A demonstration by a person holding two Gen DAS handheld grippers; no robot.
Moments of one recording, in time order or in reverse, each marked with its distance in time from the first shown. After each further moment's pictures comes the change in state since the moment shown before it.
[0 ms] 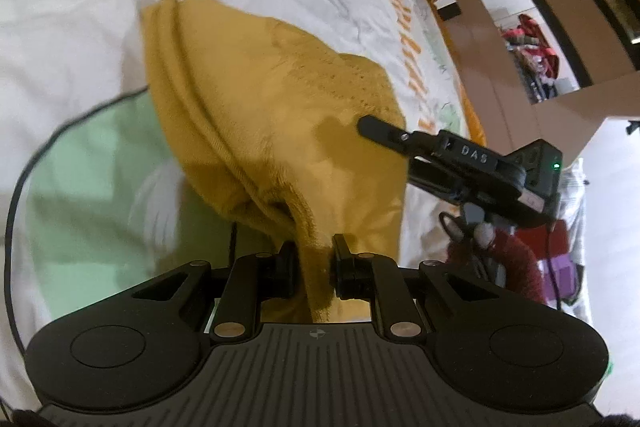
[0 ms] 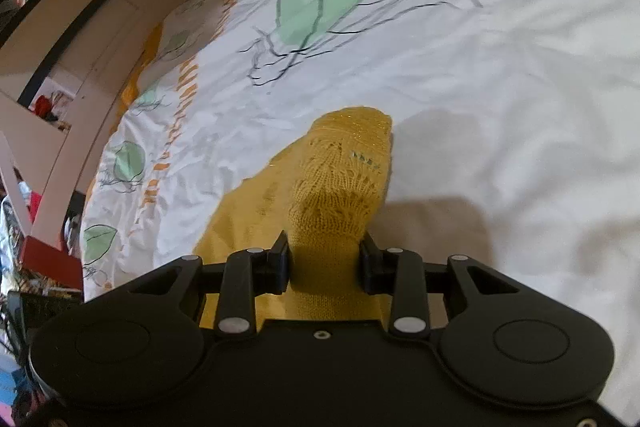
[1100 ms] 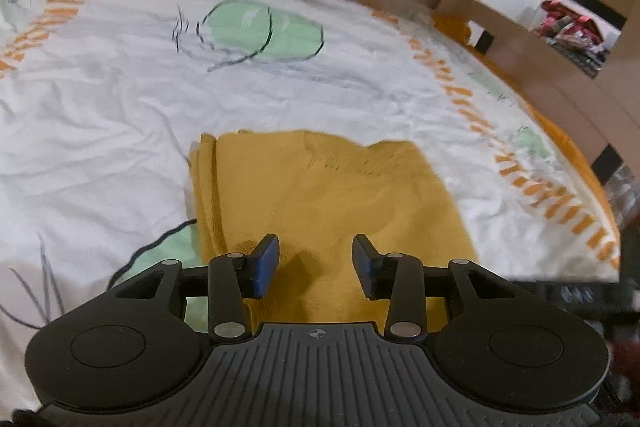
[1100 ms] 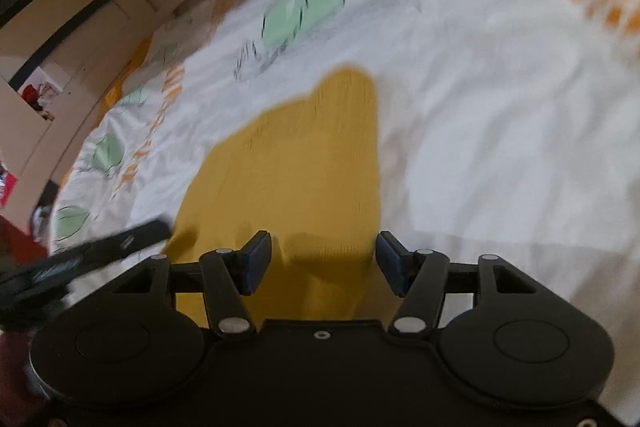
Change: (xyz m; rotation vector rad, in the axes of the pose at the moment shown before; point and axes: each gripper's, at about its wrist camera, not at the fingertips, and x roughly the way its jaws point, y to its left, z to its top) left arm 0.018 -0.057 -0.013 0.349 -0.352 0.407; right arm -0.038 0.003 -0.091 -0.044 -0.112 -0.095
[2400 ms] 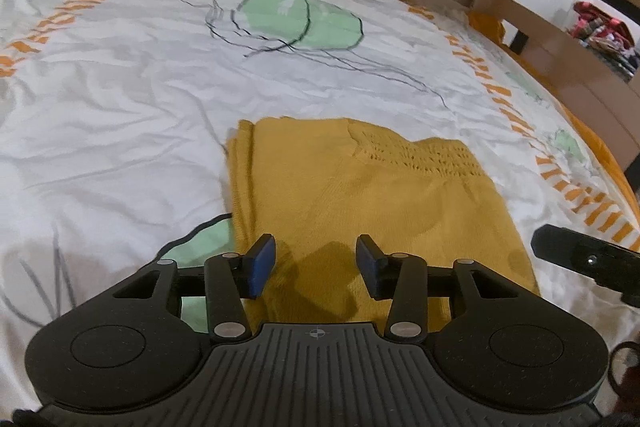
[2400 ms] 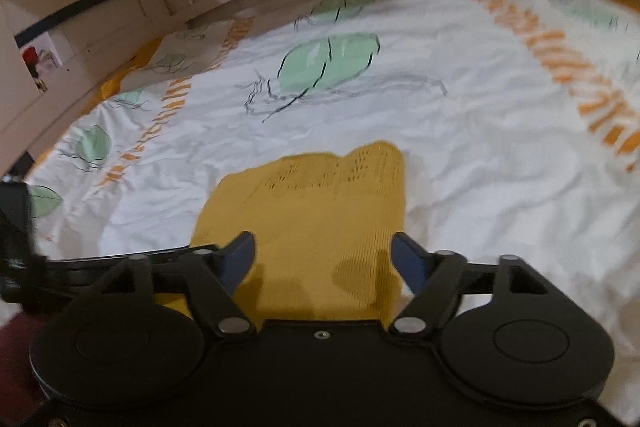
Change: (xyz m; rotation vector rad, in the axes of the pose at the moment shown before) left arm -0.009 0.019 -0.013 -0.041 -0.008 0.094; right arm -0.023 0.065 -0.010 -0.248 -0.215 -0.162
